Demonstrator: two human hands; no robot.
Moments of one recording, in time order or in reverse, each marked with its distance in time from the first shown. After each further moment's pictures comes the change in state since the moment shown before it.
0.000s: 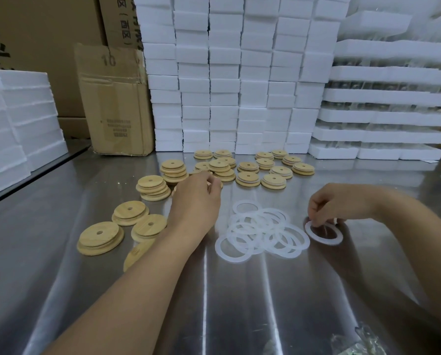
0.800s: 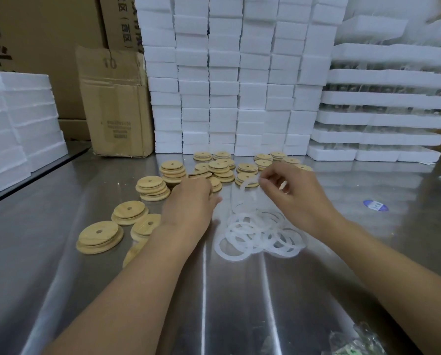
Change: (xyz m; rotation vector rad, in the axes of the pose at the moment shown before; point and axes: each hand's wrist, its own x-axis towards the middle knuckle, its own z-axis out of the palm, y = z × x) left_hand -0.004 0.001 -0.017 0.369 -0.163 0.123; right_hand 0.003 -0.069 0.059 0.333 0.791 -0.572
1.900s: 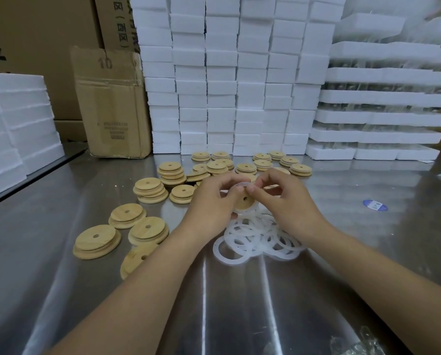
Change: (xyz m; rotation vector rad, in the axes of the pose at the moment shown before) left_hand 0.001 0.025 0.021 -0.980 -0.038 0.068; right_hand -0.003 0.003 0.023 0.289 0.015 0.176
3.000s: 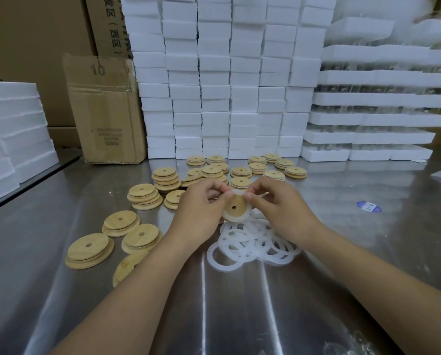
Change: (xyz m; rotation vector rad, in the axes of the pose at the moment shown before) left_hand 0.004 -0.011 -0.008 0.054 0.077 -0.075; right_hand 0.003 0.007 -0.006 -0.088 -0.092 0.023
